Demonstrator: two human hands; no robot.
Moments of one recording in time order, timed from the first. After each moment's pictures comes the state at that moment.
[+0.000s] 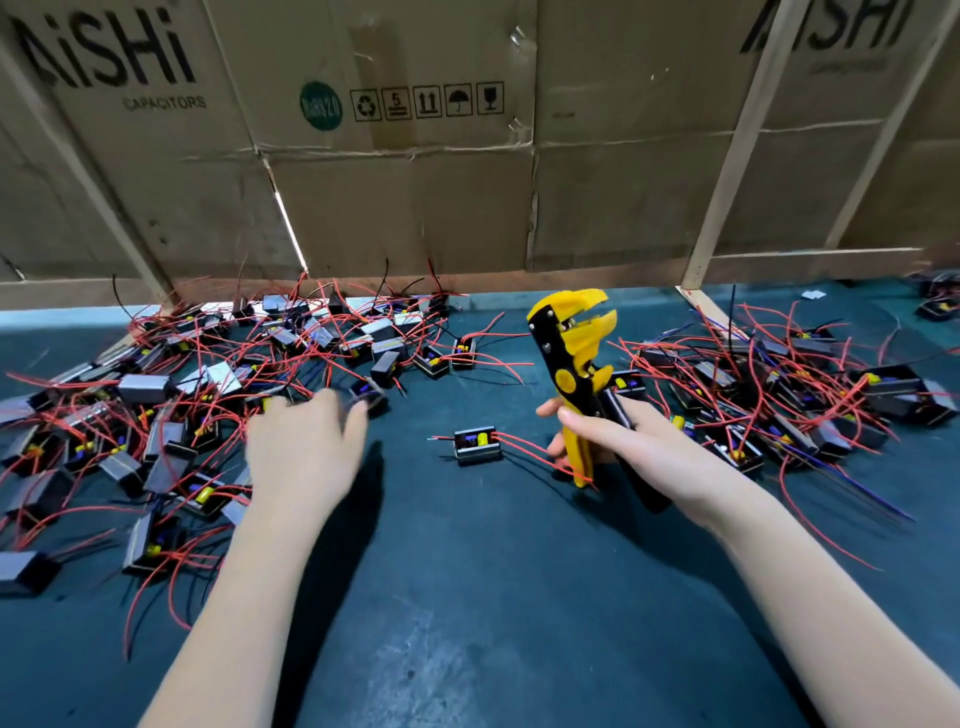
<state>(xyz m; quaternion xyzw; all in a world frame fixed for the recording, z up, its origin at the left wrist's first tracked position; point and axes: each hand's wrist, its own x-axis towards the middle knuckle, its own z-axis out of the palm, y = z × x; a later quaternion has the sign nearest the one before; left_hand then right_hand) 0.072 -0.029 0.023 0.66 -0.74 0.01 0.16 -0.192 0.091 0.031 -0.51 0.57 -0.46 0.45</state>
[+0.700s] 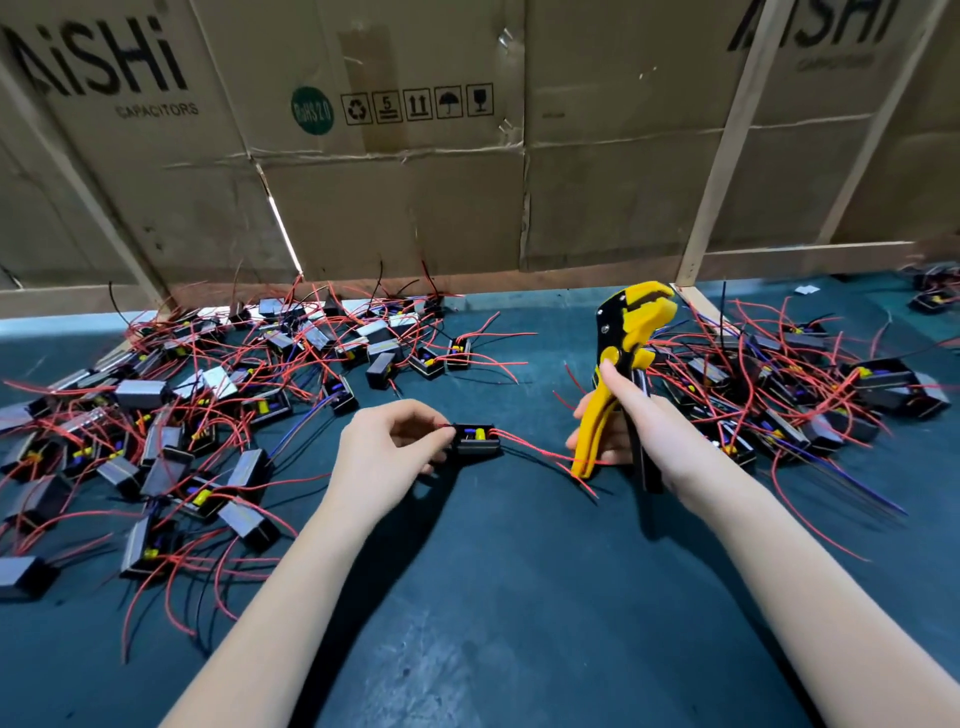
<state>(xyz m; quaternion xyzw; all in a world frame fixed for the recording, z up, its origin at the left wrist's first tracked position) 0.027 -0.010 0.008 0.46 -0.69 -0.42 0.36 -0.205 0.081 0.025 -0.38 0.64 -0.50 0.45</state>
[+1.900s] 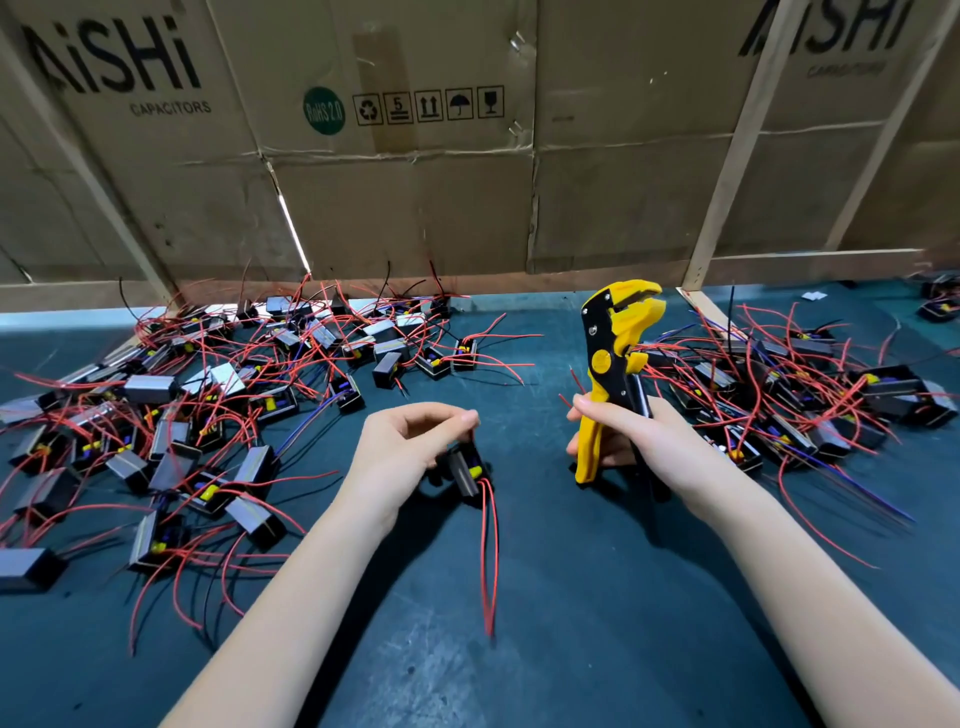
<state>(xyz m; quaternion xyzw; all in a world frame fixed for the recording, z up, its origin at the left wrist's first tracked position) 0.019 -0.008 0.008 0.43 -0.60 -0.55 0.39 -0.200 0.087 0.026 -0.45 0.61 -0.49 0.42</state>
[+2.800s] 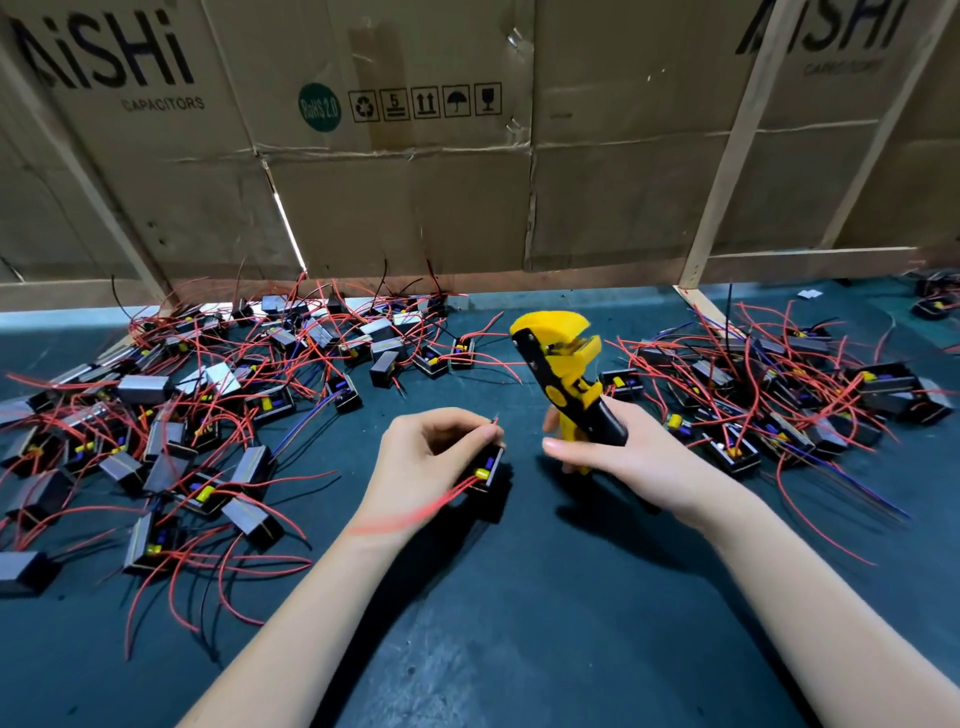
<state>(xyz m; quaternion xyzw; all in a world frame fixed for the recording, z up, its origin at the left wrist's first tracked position) 0.008 0.008 0.004 0.37 -0.69 -0.49 0.39 -0.193 0.091 0.023 -0.58 0.56 -0.44 0.39</state>
